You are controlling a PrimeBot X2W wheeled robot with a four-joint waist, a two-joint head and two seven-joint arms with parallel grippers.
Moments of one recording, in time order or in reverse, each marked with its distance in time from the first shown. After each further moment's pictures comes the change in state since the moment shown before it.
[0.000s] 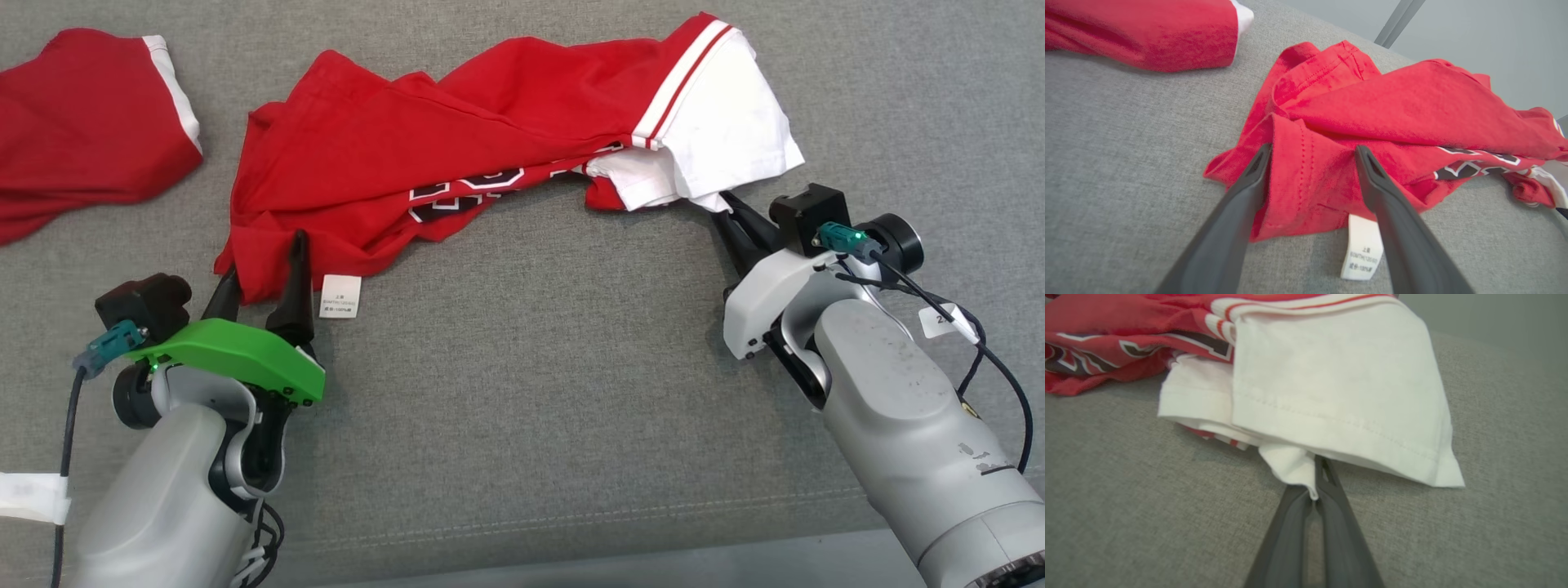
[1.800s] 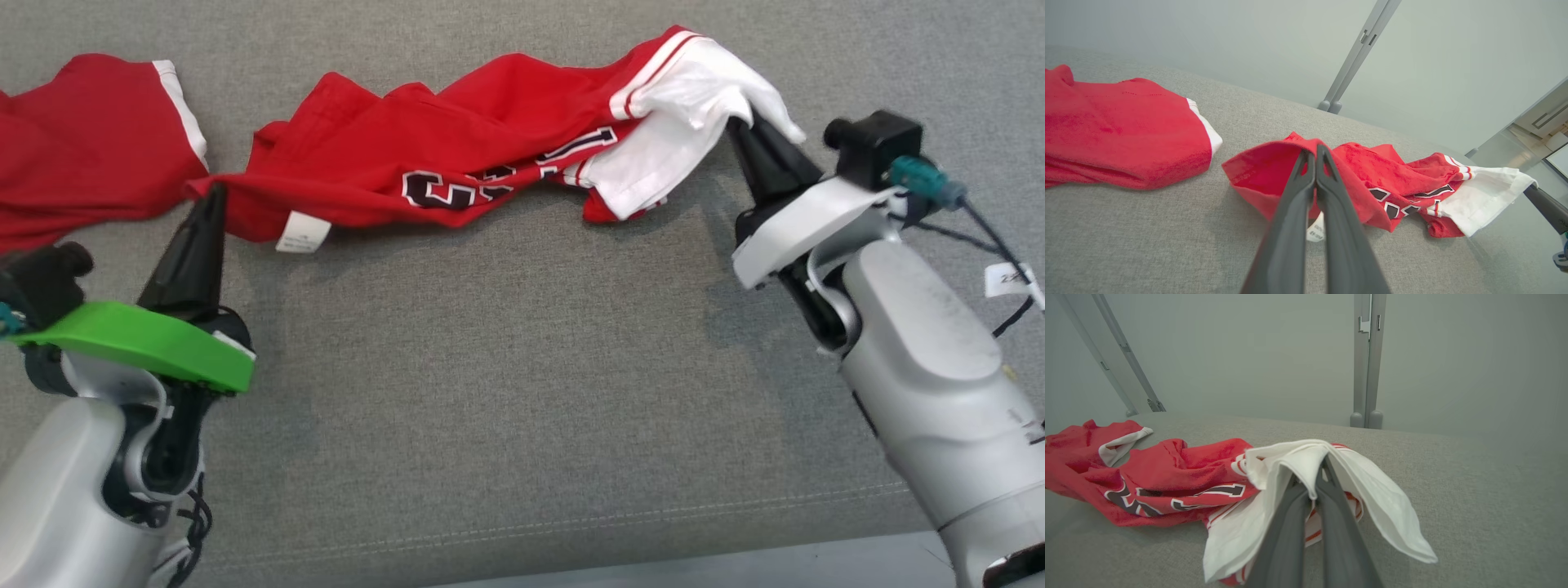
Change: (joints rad) left arm 0.085 0.150 0.099 -0.357 -0.015 -0.010 0.103; right arm -0.017 -0.030 -0.006 -0.181 0.208 0.000 0.000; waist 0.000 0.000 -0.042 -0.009
